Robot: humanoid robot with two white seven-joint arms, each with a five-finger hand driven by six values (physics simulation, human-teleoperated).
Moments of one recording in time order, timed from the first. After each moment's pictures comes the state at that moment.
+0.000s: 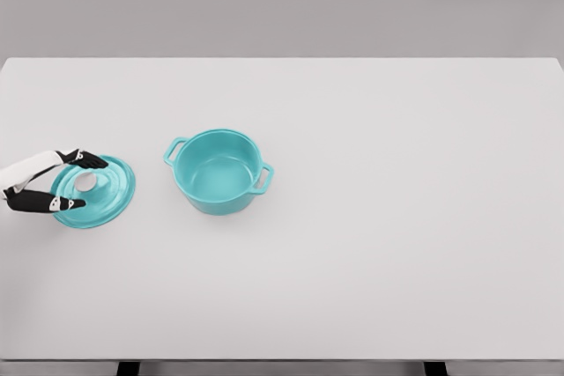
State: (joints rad) left arm -0.37 1.06 -0.76 -1.23 0.31 -0.61 -0.30; right arm 0.01 0.00 0.12 0.11 0.07 -0.28 0.38
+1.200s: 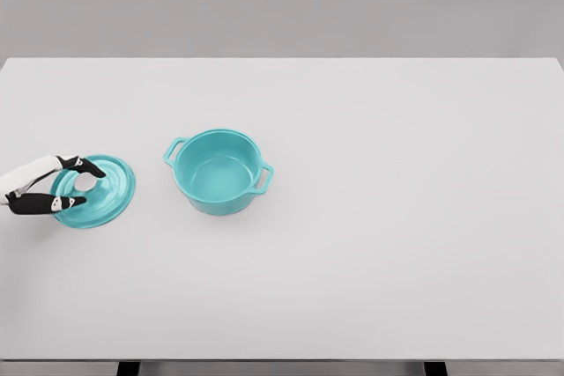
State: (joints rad) left arm -0.36 1.03 -0.76 -1.19 0.32 -0.61 -0.30; right arm 0.01 0.00 0.12 0.11 0.07 -0.28 0.38
